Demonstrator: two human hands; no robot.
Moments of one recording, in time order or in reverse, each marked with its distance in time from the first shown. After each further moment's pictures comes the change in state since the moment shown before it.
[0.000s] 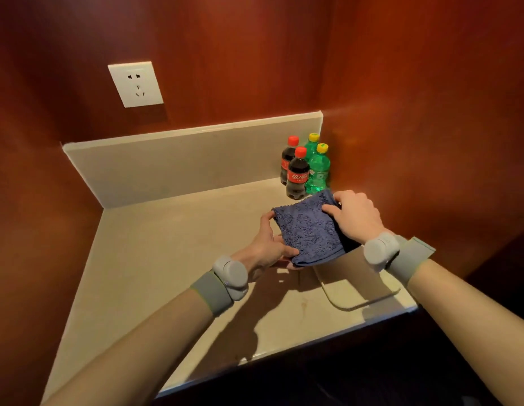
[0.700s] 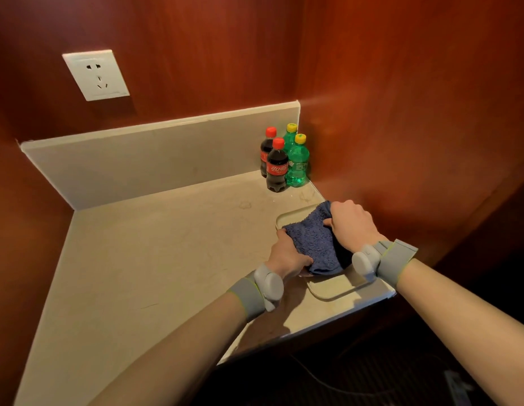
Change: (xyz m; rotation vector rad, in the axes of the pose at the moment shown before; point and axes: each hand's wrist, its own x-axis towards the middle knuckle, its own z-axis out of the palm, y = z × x) left_hand 0.037 -0.035 0.071 0.328 0.069 -0.066; right_hand -0.014 0.047 0.016 -0.339 -0.063 -0.053
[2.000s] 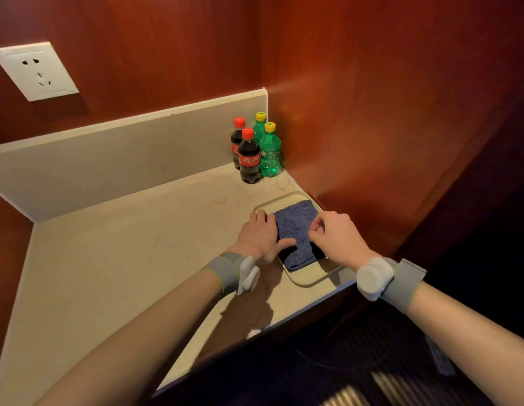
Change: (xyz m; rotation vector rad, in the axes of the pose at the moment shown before) left_hand 0.029 0.005 -0.011 1.187 0.041 0.358; right_hand -0.056 0.020 0.023 0.533 -0.058 0.146
